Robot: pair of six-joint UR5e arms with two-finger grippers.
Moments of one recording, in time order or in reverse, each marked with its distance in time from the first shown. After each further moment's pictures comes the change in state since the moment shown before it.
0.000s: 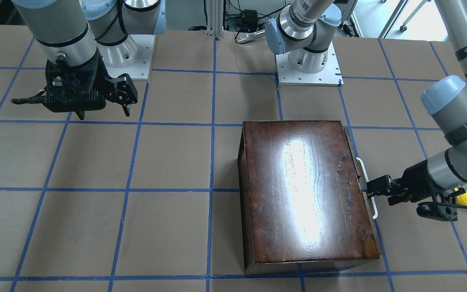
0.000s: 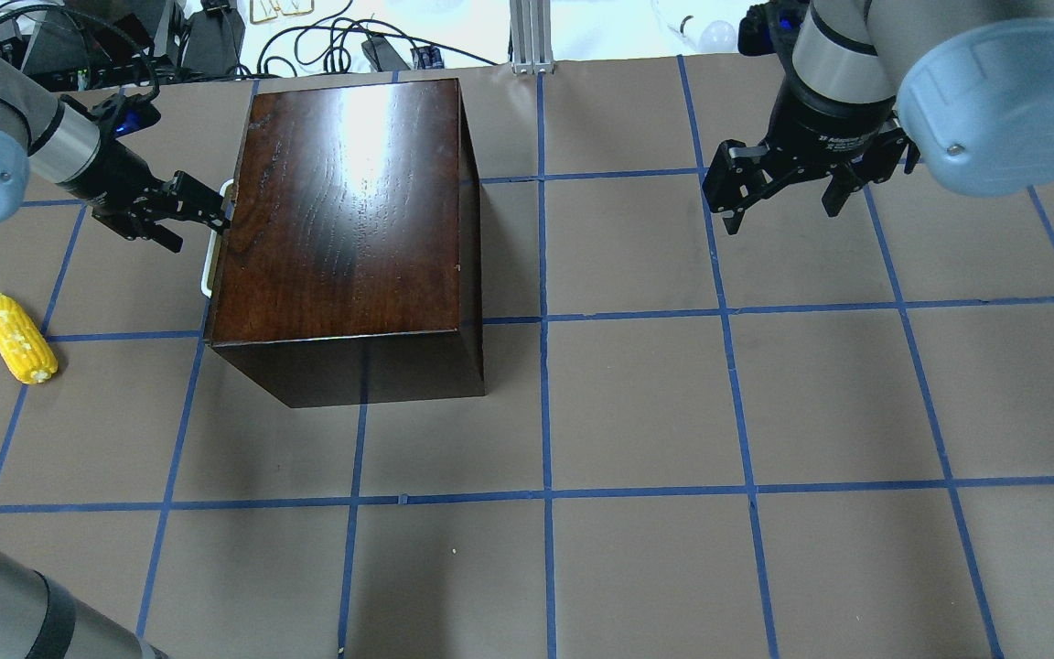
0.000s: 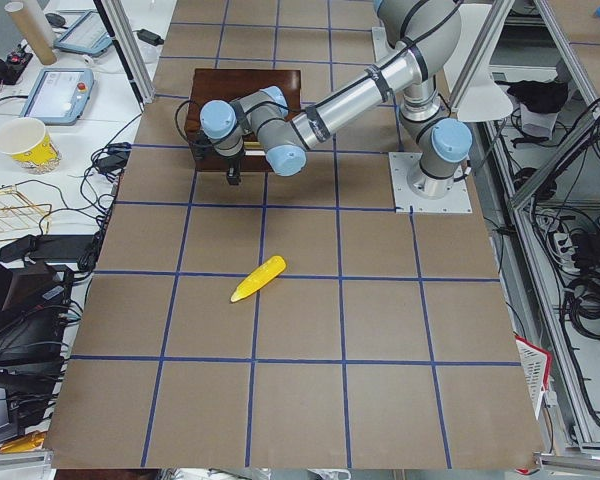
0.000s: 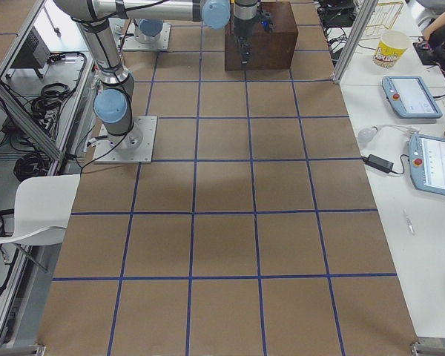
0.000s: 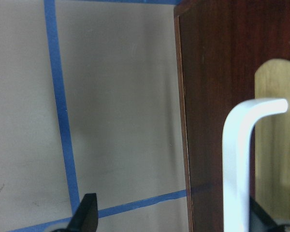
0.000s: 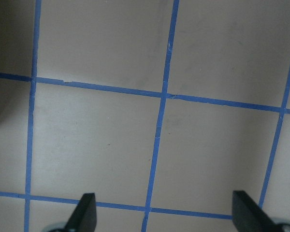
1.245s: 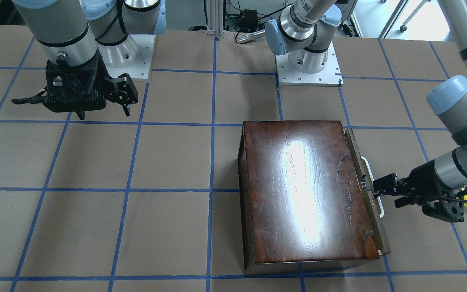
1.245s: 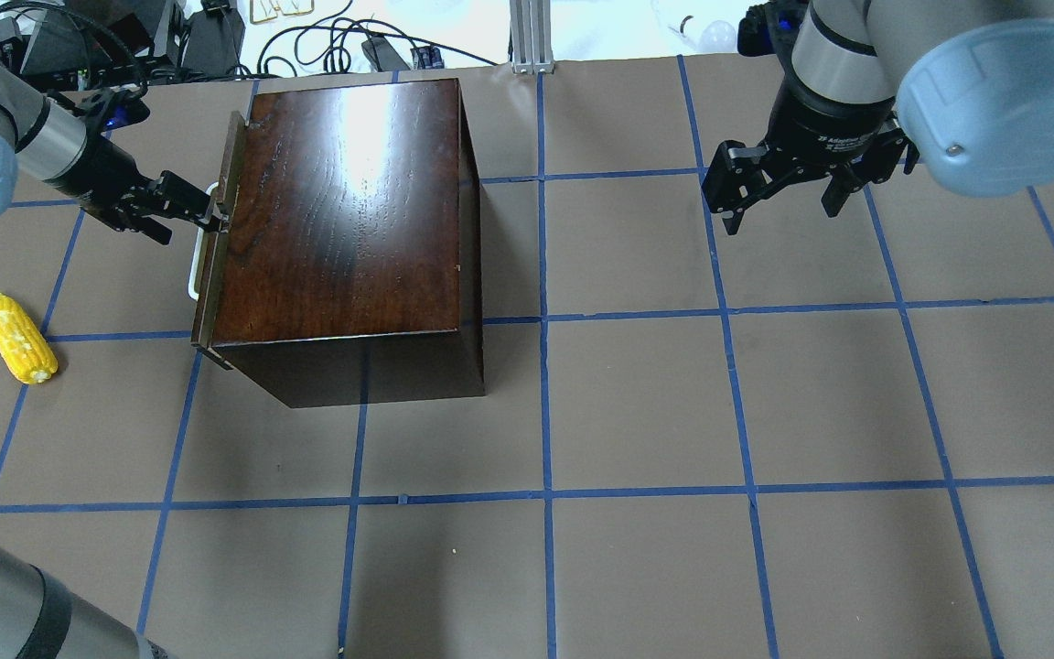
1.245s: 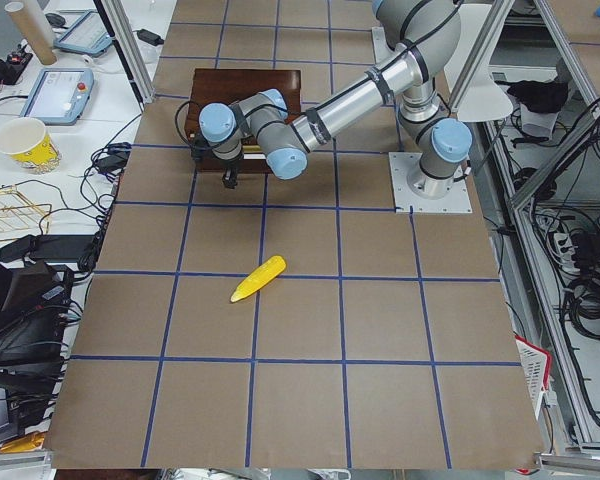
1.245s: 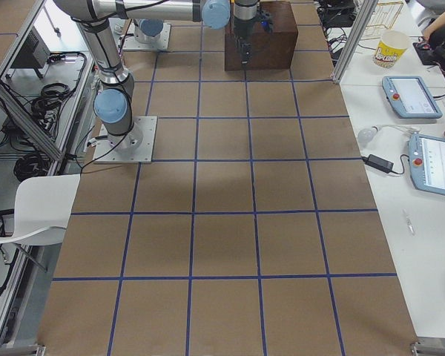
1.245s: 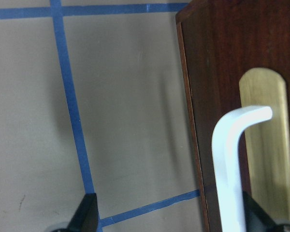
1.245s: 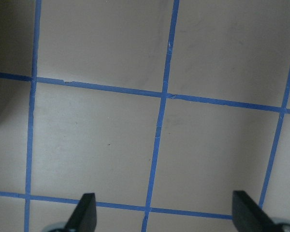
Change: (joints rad) left arm 0.019 -0.006 0.015 0.000 0.000 0.102; right arm 0.000 0.000 0.000 0.000 0.000 0.000
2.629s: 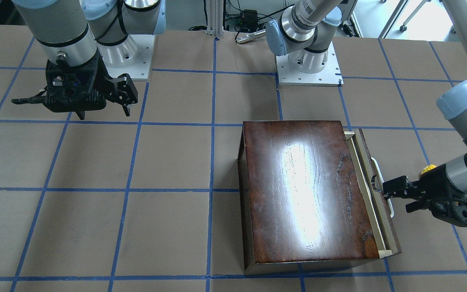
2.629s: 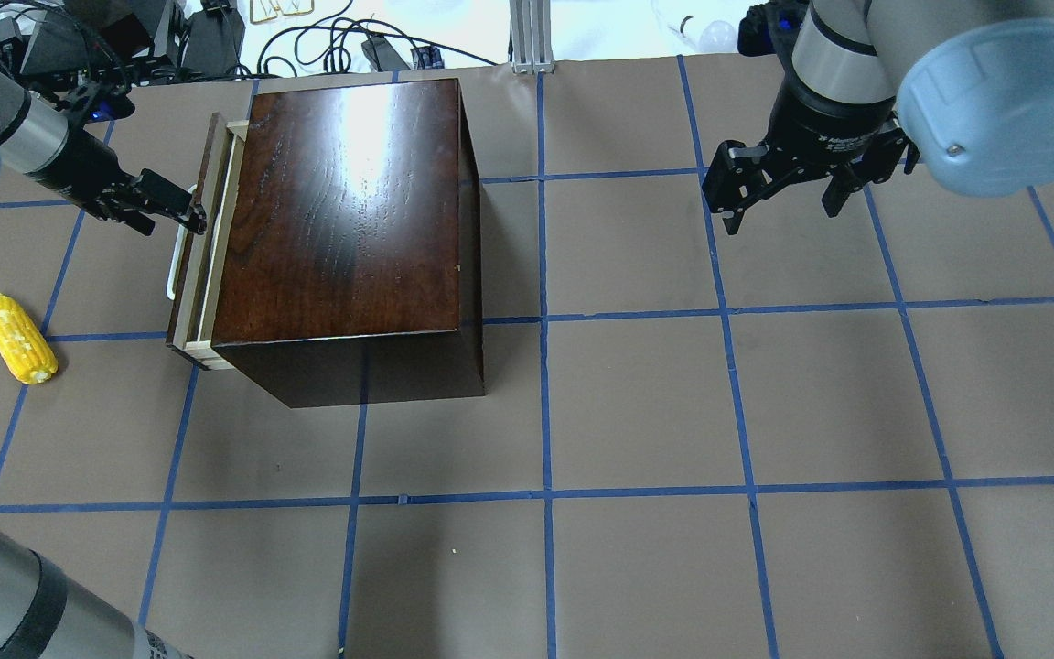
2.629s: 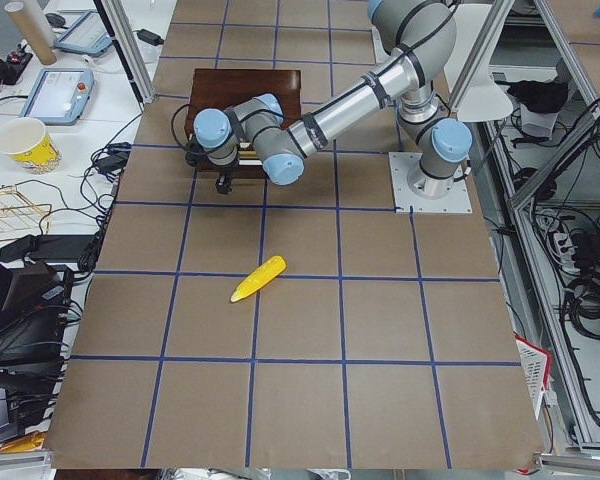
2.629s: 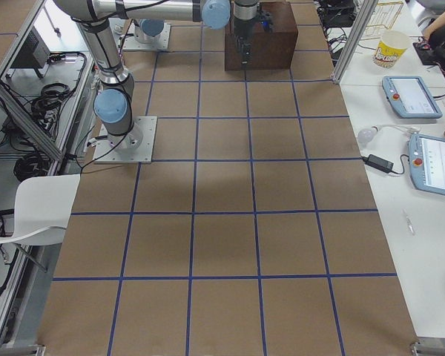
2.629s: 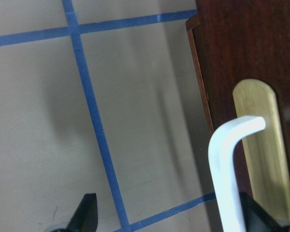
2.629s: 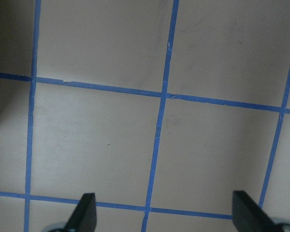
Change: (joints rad) left arm 0.024 -0.029 0.042 -0.008 0.027 0.089; right arm 0.000 0.000 0.000 0.000 0.000 0.000
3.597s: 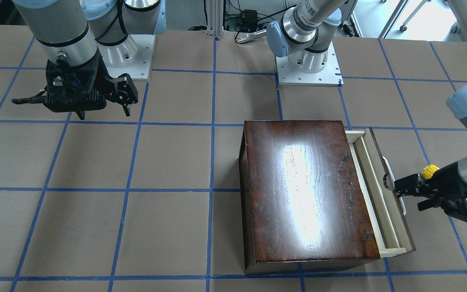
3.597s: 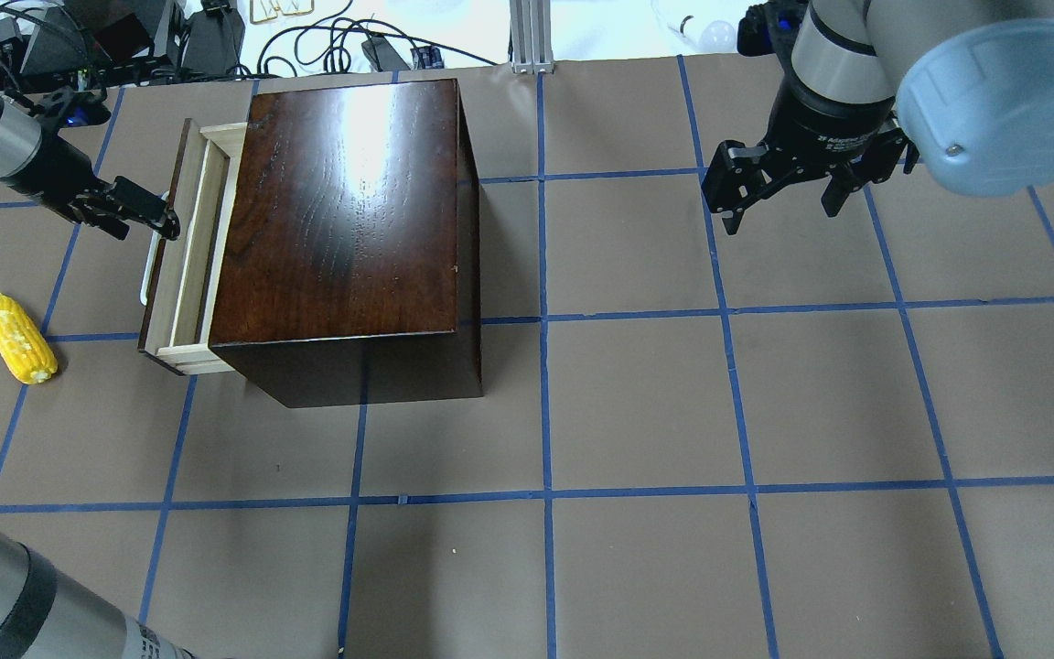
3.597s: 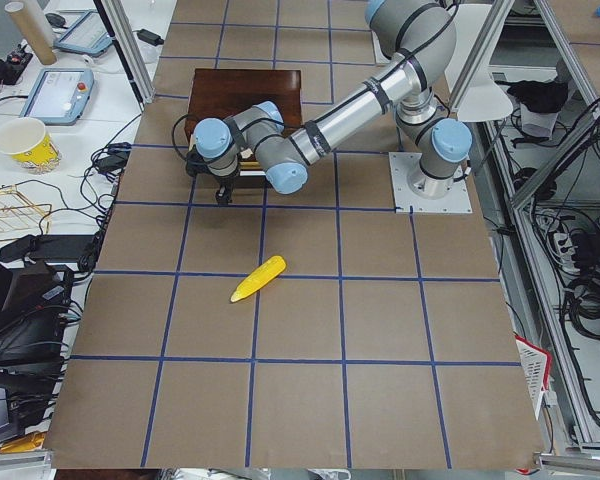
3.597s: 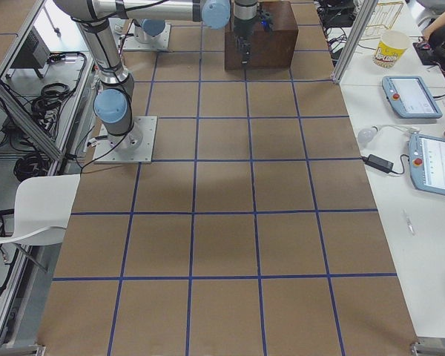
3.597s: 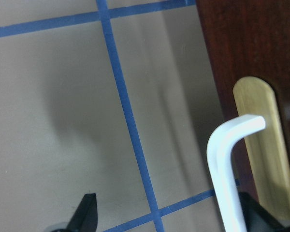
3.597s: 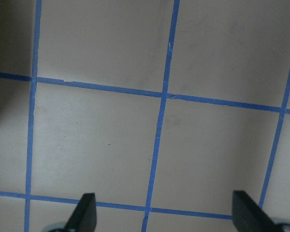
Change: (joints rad) left arm 0.040 -0.005 0.023 -0.017 0.025 0.049; right arm 0.001 0.000 0.000 0.000 0.000 0.000
